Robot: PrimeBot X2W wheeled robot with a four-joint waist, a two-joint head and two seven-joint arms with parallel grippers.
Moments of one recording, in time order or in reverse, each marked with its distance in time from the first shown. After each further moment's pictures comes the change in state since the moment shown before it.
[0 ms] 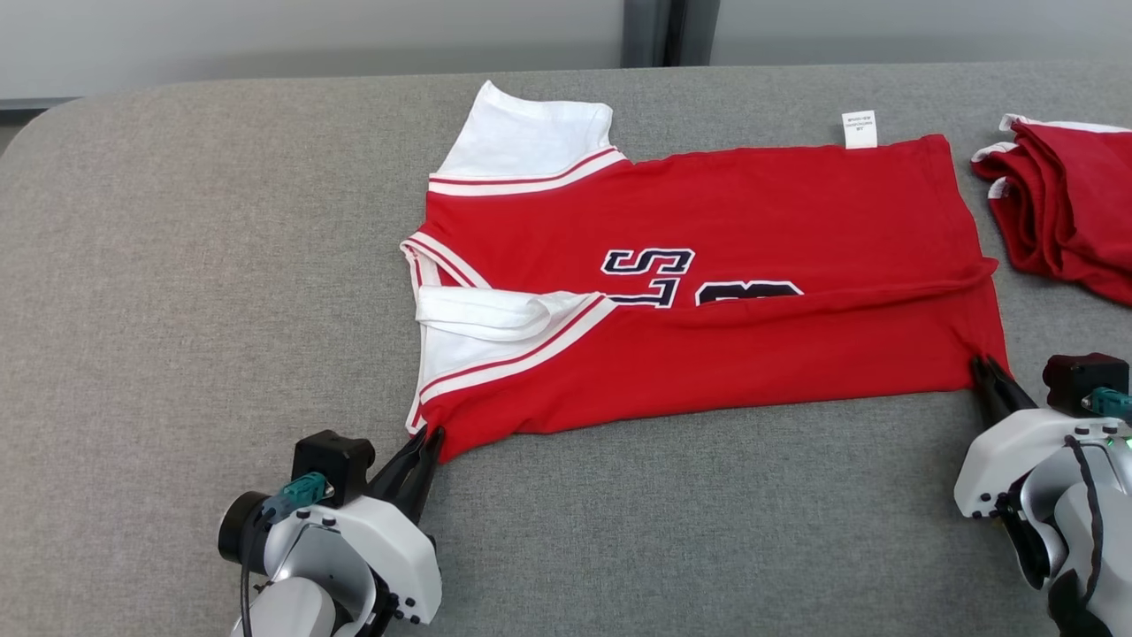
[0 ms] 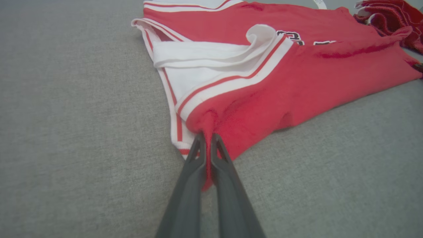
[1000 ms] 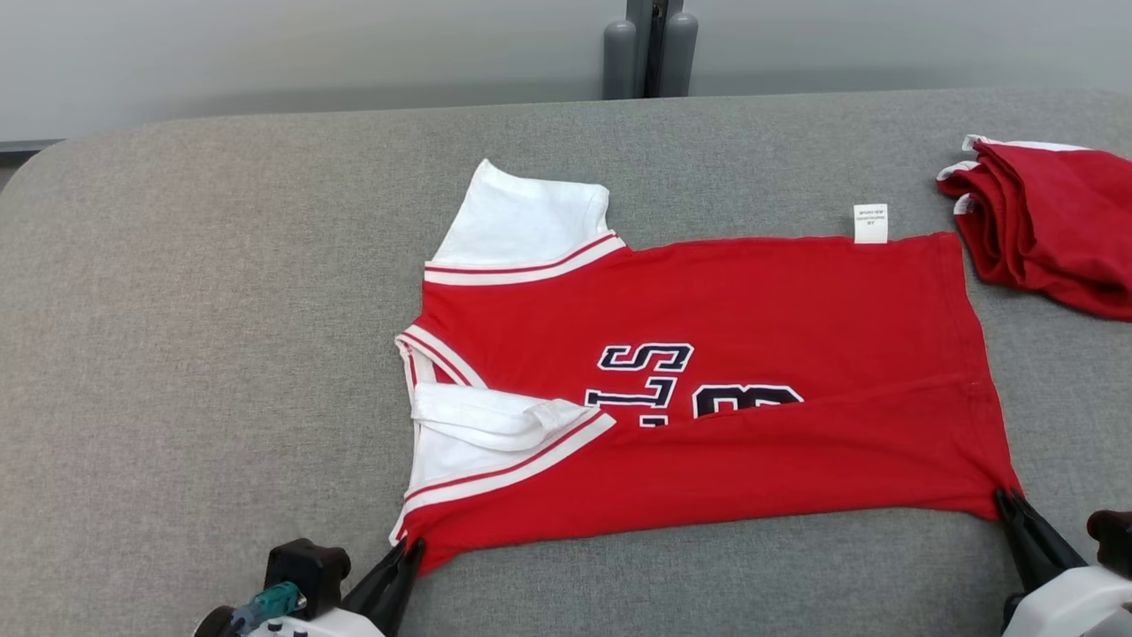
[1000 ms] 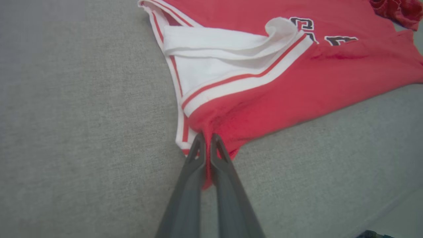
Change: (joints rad) left arm 0.249 0.108 -0.002 -0.239 -0.048 0.055 0.080; right arm 0.452 -0.118 -0.064 -0.440 0.062 0.001 0.019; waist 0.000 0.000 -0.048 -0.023
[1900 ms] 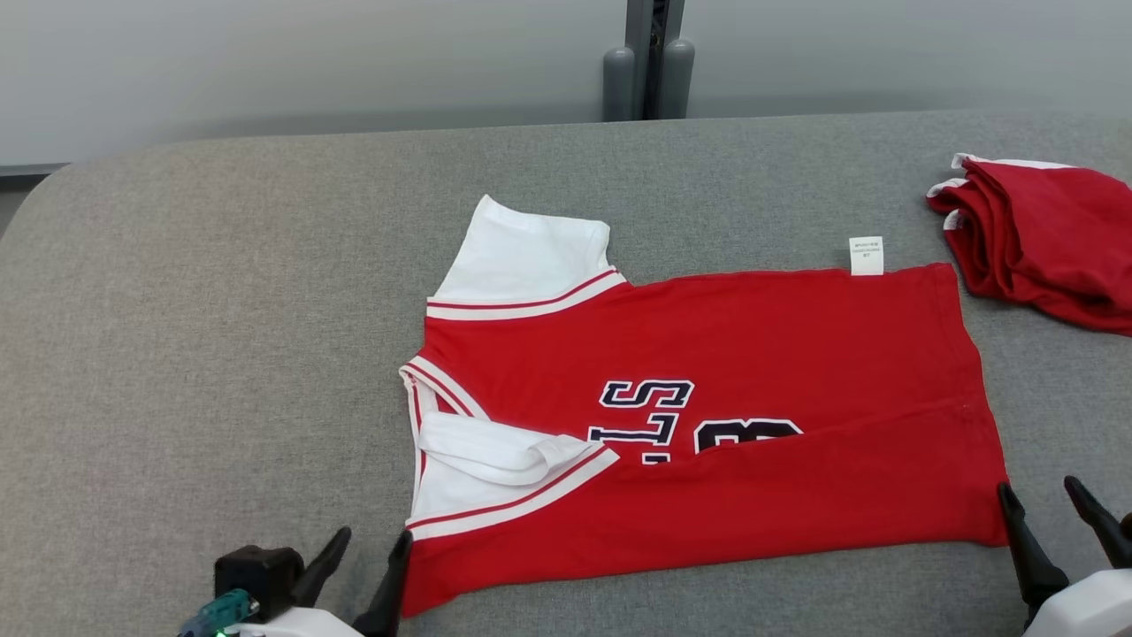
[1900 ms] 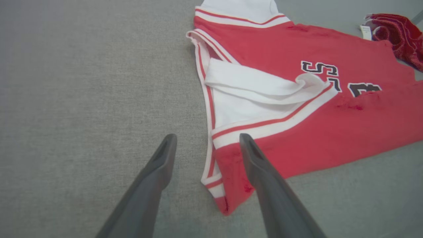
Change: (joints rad) left arm 0.064 -0.012 0.056 -0.061 -0.069 0.080 0.011; right arm 0.106 0.044 -0.176 -0.165 -0.122 -0.001 0.084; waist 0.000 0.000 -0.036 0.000
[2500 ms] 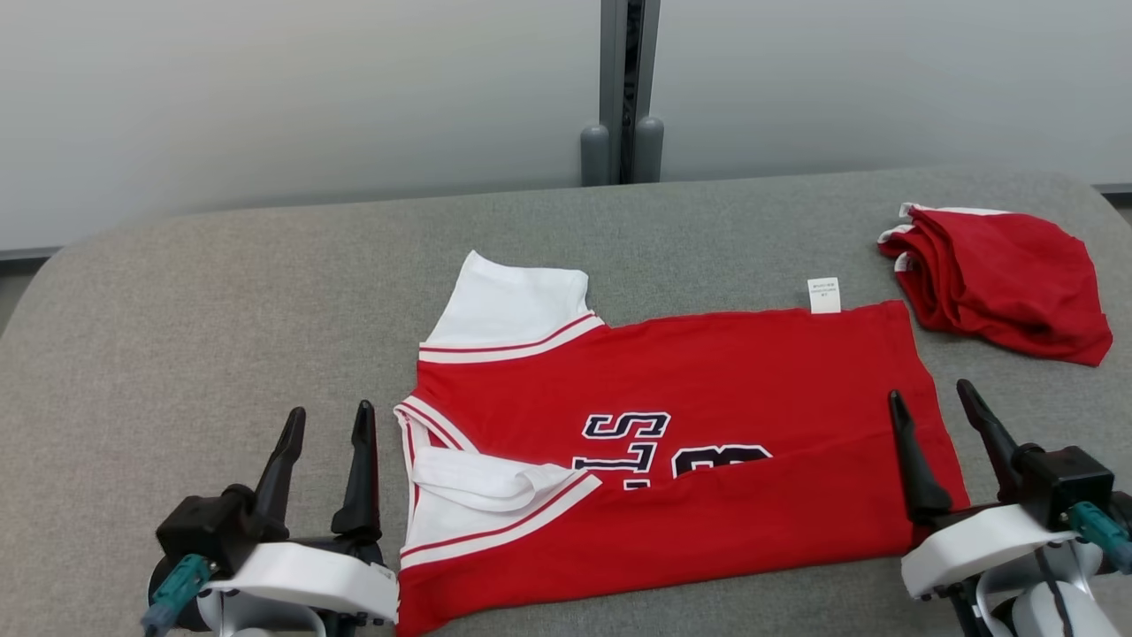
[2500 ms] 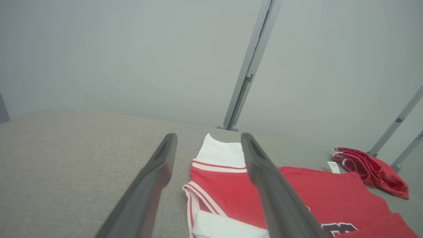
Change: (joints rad) left arm -0.127 -0.113 0.105 0.045 0.012 0.040 -0.330; right arm -0.144 0.194 0.004 -0.049 -0.158 0.000 -0.104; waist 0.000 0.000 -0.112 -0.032
